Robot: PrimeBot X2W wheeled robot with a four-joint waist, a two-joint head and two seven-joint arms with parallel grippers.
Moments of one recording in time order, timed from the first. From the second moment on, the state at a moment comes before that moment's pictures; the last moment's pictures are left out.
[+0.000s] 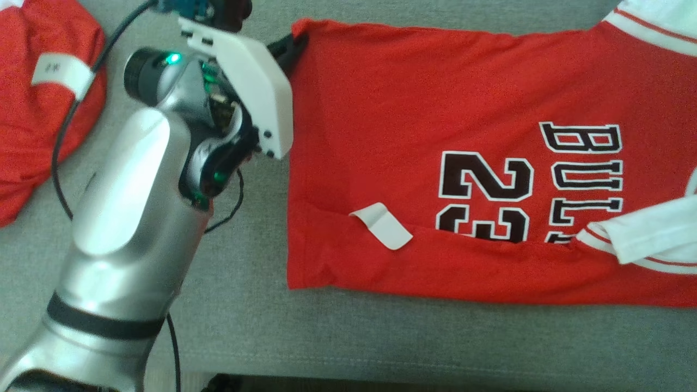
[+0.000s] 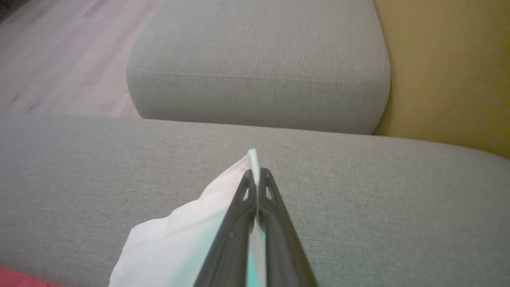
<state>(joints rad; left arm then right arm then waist) -0.80 0.17 -0.48 0.21 -0.52 0.01 0.56 -0.98 -0.56 0.07 0.39 0.50 0.13 0.72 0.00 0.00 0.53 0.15</state>
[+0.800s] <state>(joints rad) -0.45 0.37 -0.40 -0.16 -0.64 0.06 0.66 -0.45 -0.71 0.04 -0.03 0.78 0.13 0.77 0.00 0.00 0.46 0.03</state>
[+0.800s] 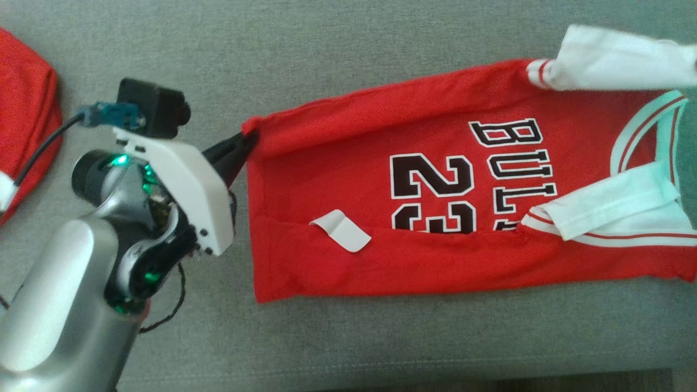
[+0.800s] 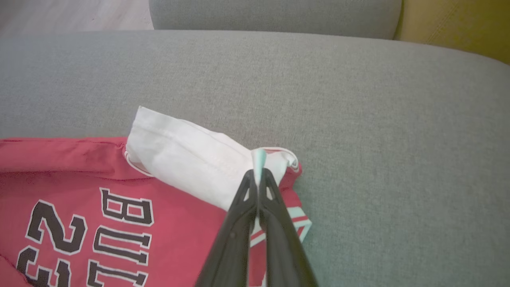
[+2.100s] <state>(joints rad) -0.12 0.41 -0.33 -0.22 -0.47 0.16 0.25 -0.07 -0.55 -0.18 -0.11 0.68 0.13 0.82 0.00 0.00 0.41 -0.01</state>
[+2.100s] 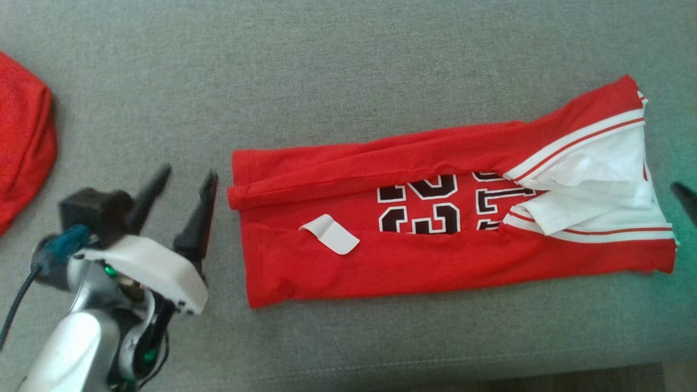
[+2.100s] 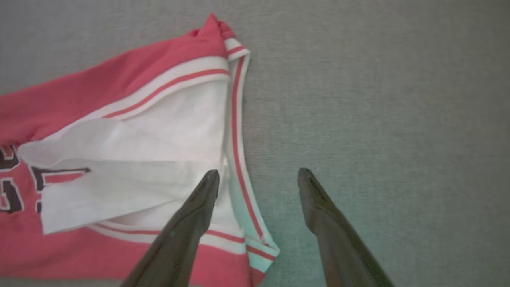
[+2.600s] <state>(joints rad) -0.13 0.20 -0.42 -0.06 -0.28 0.22 -0.24 -0.25 -0.35 -0.17 0.02 0.40 0.13 0.94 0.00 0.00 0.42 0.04</state>
